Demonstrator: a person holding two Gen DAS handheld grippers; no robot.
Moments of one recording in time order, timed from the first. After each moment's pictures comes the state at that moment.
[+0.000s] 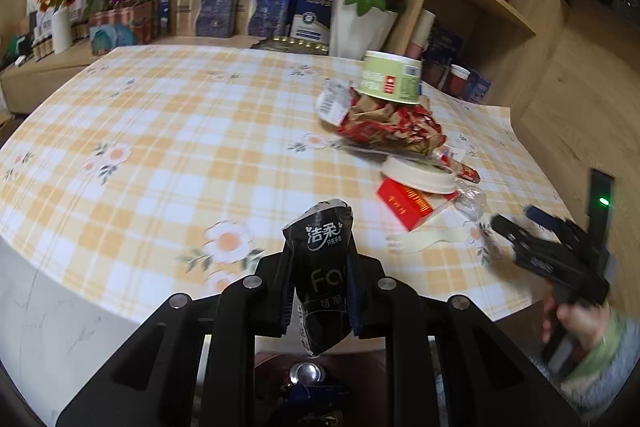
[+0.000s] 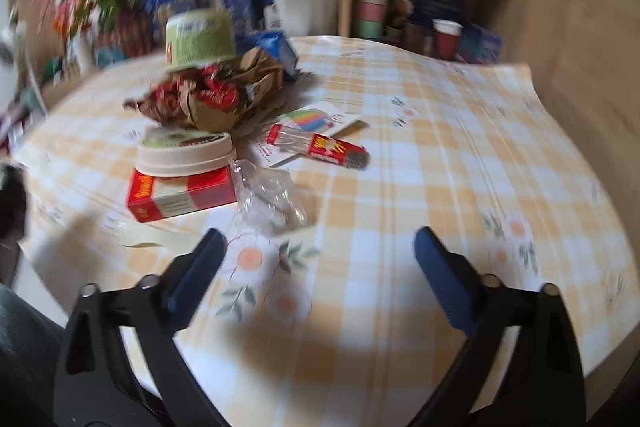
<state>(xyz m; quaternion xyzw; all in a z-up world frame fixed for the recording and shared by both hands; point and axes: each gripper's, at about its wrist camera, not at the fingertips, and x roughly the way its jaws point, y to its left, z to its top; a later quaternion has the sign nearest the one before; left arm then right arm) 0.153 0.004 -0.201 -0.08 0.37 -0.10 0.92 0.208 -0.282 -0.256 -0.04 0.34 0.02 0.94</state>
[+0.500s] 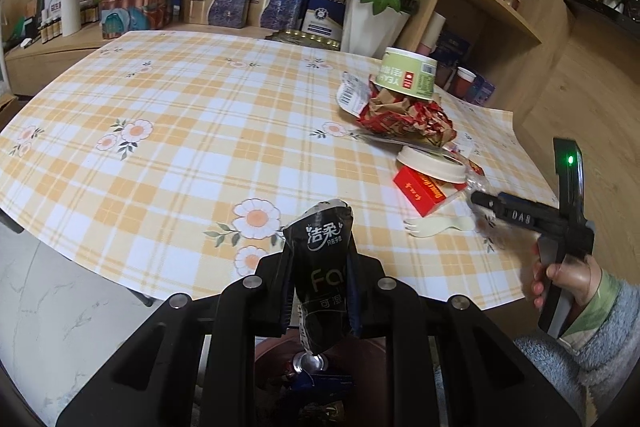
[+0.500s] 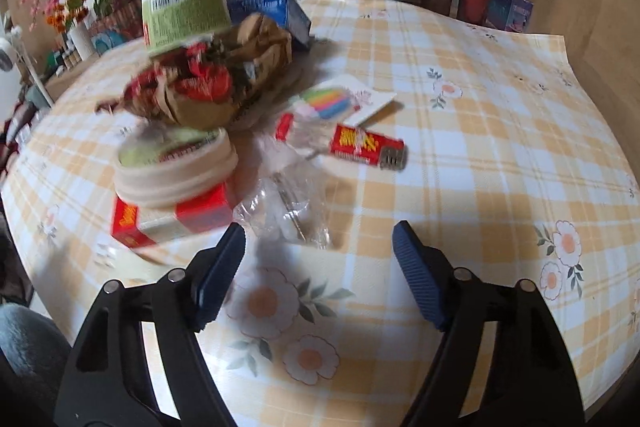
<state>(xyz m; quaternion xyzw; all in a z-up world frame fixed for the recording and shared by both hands) 0.140 0.024 -0.208 -0.10 0.38 -0.11 0.91 0.253 -0.282 -0.262 0.01 0.40 0.04 0.92</state>
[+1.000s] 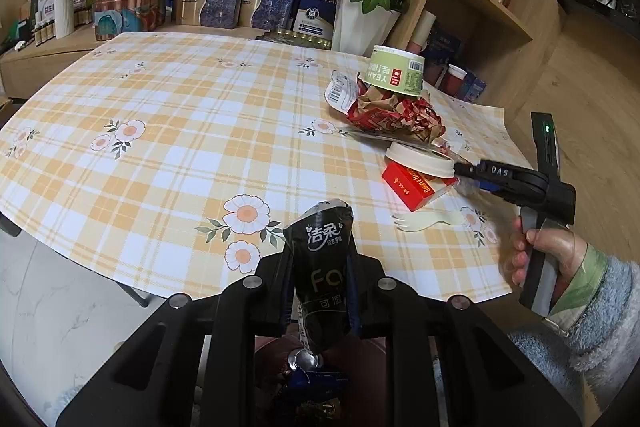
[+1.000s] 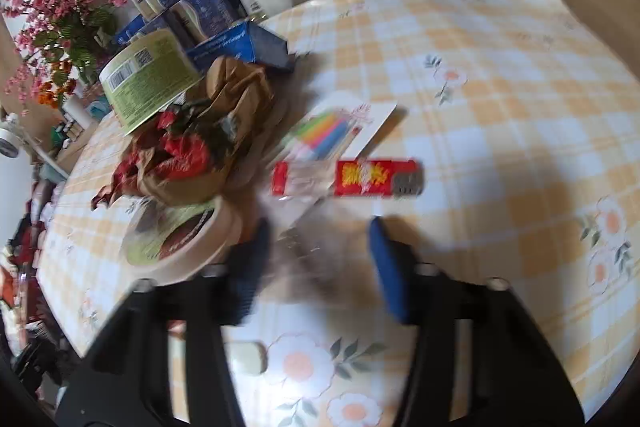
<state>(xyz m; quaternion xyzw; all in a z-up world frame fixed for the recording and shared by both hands) 0.134 0.022 -0.206 -0.10 0.38 -0.12 0.91 0.282 -0.296 -0.264 0.15 0.40 0.05 0.90</state>
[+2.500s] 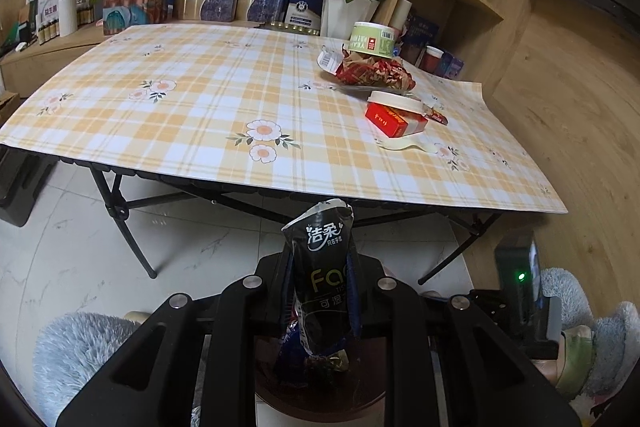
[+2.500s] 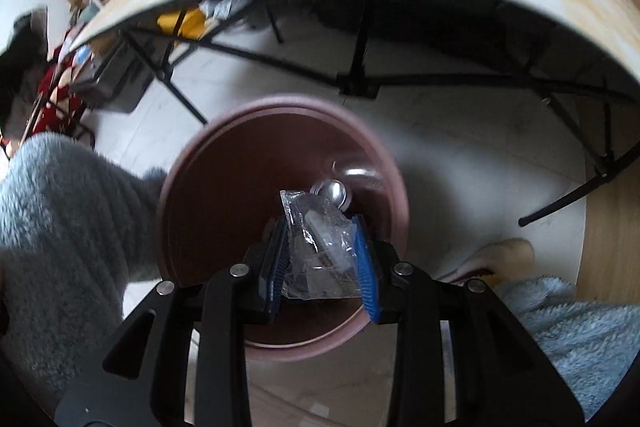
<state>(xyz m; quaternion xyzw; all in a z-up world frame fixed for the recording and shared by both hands) 0.027 0.045 -0.217 -0.08 0.38 -0.14 0.91 0.070 -0.159 -0.373 0.00 0.54 0.16 0.83</state>
